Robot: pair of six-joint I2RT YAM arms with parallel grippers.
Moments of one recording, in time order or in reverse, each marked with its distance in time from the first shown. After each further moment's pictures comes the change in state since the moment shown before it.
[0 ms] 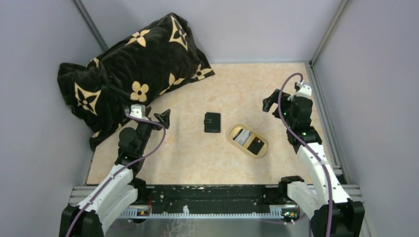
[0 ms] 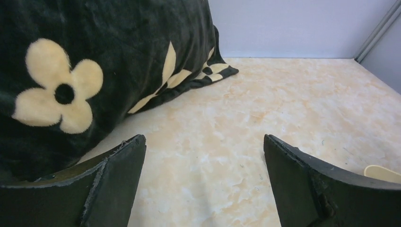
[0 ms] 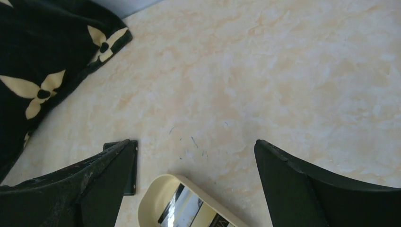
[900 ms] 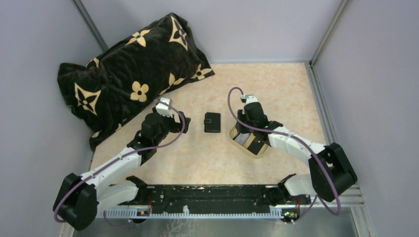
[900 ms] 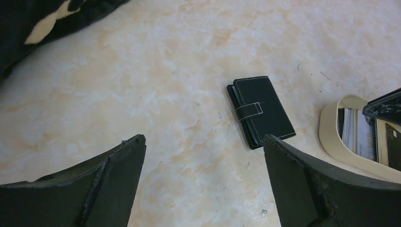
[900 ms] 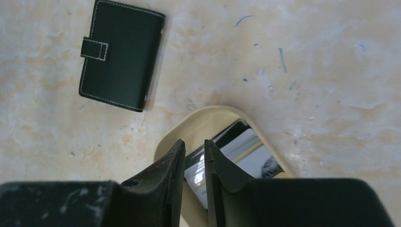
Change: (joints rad) left arm -0.256 0.257 0.229 -0.364 -0.109 -0.101; right arm 0.424 0.389 -0.003 0.009 0.043 -0.073
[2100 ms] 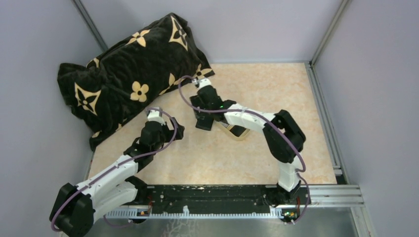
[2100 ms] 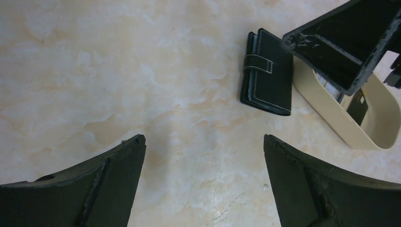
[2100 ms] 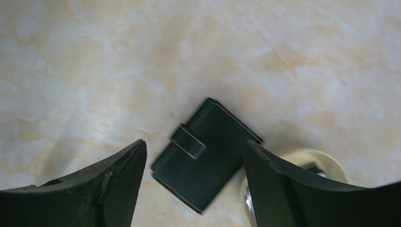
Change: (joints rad) left arm 0.000 -0.091 -0.097 -0.163 -0.108 -0.275; right arm 0.261 0.577 0.632 -0.025 0.180 -0.121
